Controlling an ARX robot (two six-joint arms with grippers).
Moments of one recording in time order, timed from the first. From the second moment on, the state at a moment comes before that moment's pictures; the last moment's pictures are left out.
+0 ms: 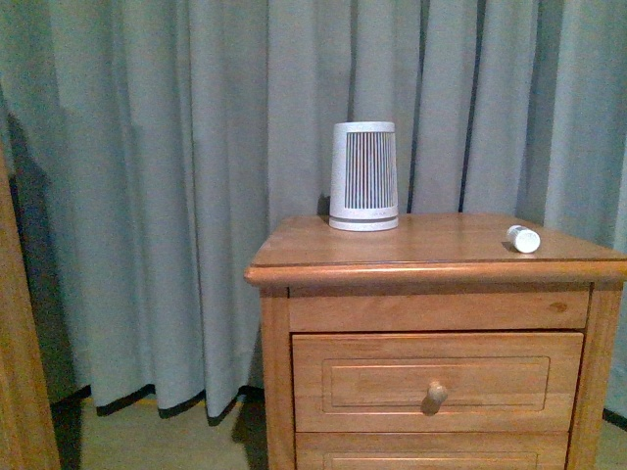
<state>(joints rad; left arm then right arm) 0.00 0.00 0.01 0.00 0.00 0.00 0.00 0.01 0.01 0.00 0.00 -0.01</state>
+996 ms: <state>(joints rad) 0.00 0.00 0.01 0.00 0.00 0.00 0.00 0.01 0.01 0.00 0.00 -0.01</state>
